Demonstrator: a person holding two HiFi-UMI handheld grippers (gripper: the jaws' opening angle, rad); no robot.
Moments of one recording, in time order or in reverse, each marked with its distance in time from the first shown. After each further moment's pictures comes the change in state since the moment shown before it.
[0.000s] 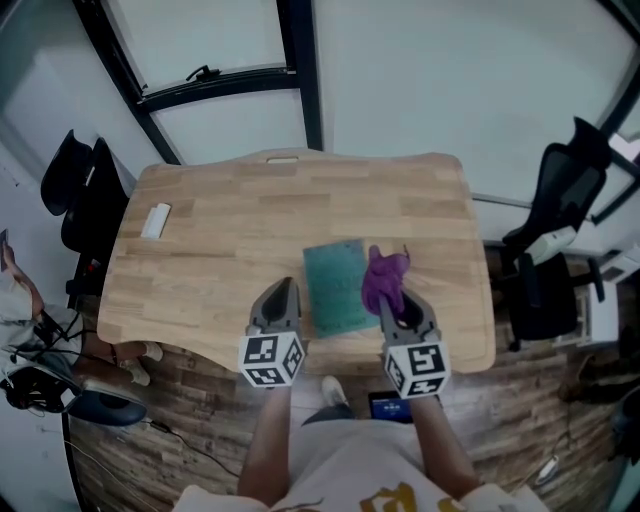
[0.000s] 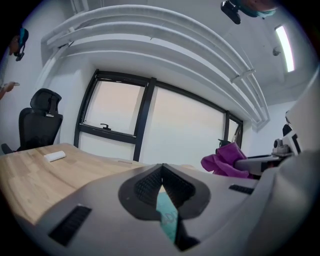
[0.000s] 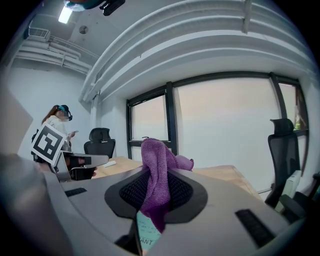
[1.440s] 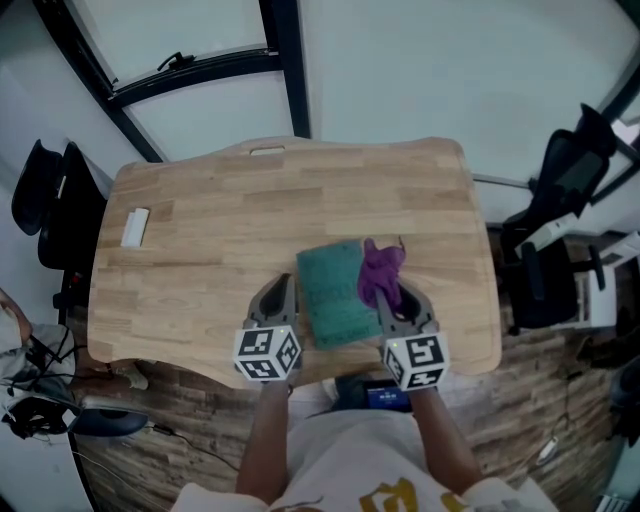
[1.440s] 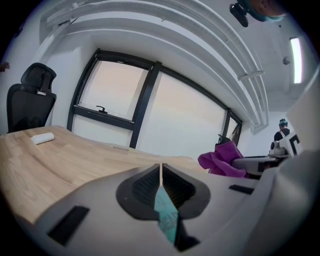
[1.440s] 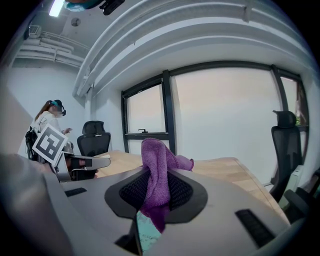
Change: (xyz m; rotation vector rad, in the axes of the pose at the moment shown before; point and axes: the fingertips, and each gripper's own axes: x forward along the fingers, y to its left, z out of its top) left arm 0.069 0.028 -0.041 -0.082 0.118 -0.070; right arm 0.065 -0.019 -0.030 0.021 0.084 -0.018
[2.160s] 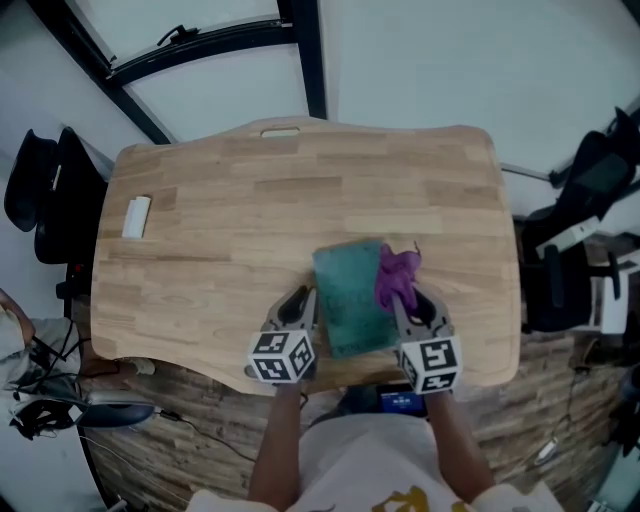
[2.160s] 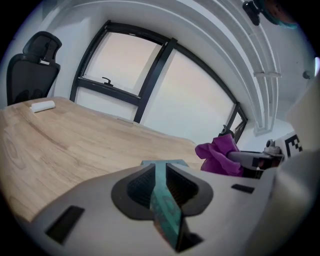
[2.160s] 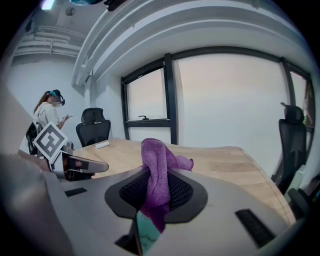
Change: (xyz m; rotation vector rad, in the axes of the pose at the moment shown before) left arm 0.030 0.023 -0.080 -0.146 0.219 -0.021; right arm 0.041 -0.005 -0.045 -0.006 0.152 0.031
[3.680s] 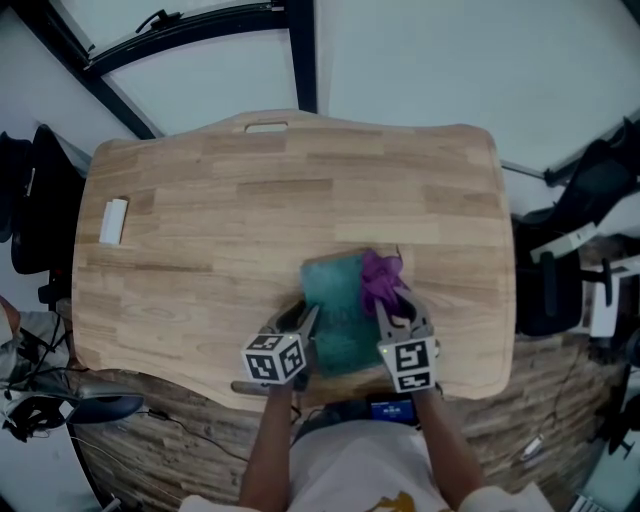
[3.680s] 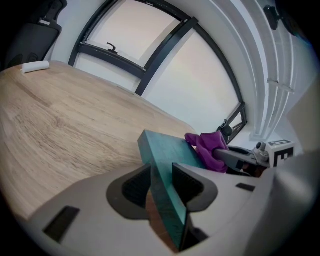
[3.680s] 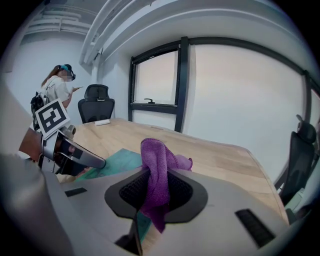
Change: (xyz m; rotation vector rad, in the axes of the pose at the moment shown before) left arm 0.046 0.012 -0.058 -0.159 0.230 -0.090; right arm 0.061 -0.006 -0.044 -0.173 0.159 0.011
